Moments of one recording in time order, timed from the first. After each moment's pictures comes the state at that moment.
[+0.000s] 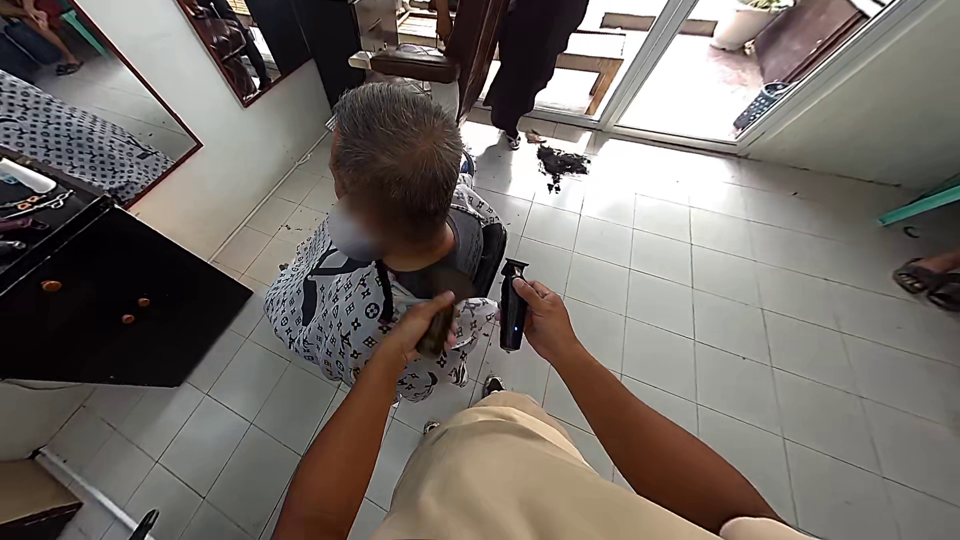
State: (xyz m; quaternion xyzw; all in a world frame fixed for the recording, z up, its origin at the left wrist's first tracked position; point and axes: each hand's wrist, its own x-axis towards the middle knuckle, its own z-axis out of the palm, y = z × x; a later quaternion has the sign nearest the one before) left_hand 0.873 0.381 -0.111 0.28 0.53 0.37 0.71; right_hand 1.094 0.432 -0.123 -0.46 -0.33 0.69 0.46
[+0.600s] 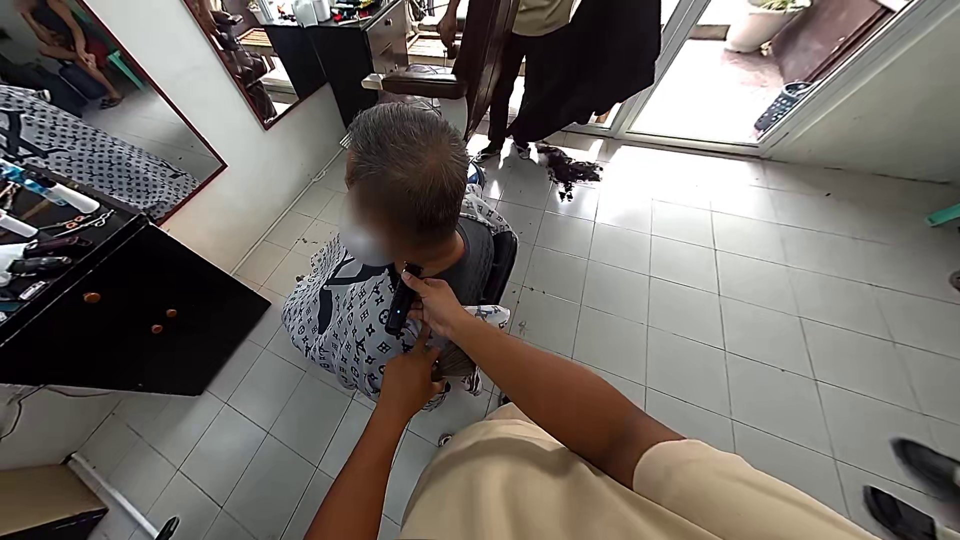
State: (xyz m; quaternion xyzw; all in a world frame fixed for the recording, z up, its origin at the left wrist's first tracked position) left_hand 0.866 0.319 -0.127 0.68 0.69 -0.09 0.23; right_hand 0.925 0.440 -0.106 -0.41 -0.31 0.80 0.30
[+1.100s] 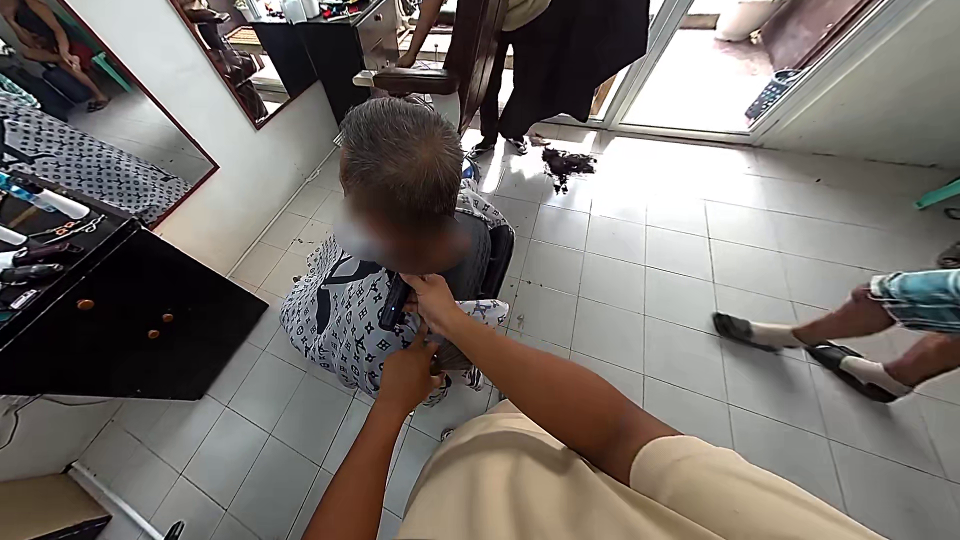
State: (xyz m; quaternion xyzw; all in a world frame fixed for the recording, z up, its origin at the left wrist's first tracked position) left_hand 0.863 0.323 -0.123 0.67 0.69 -0.12 0.24; right_hand 0.919 0.434 -0.112 -0.39 -0.35 0.78 0.35
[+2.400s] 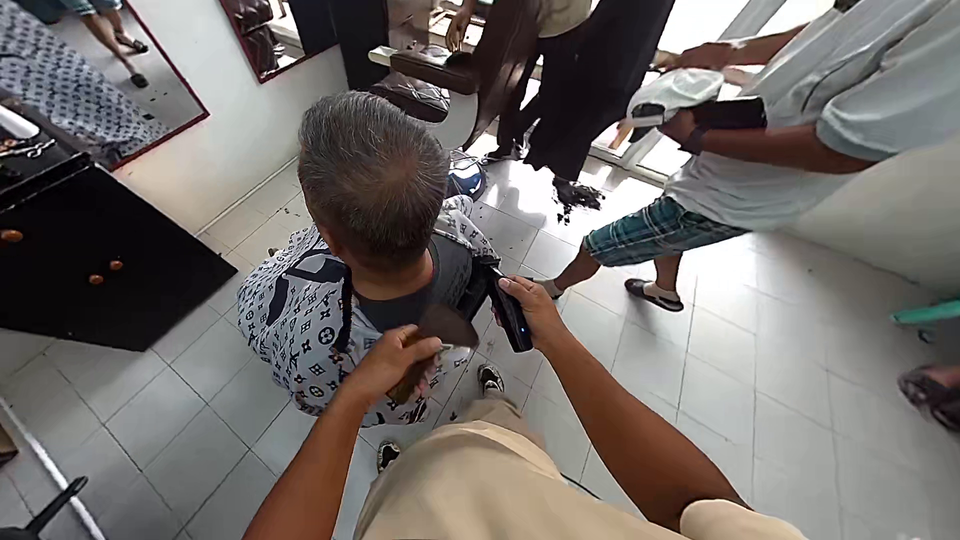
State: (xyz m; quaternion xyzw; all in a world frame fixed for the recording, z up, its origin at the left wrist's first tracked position) left_hand 0.911 0.397 -0.091 0.30 0.57 0.44 0.62; right_hand 1.128 0.566 -0.134 -0.39 -0.45 0.73 0.34
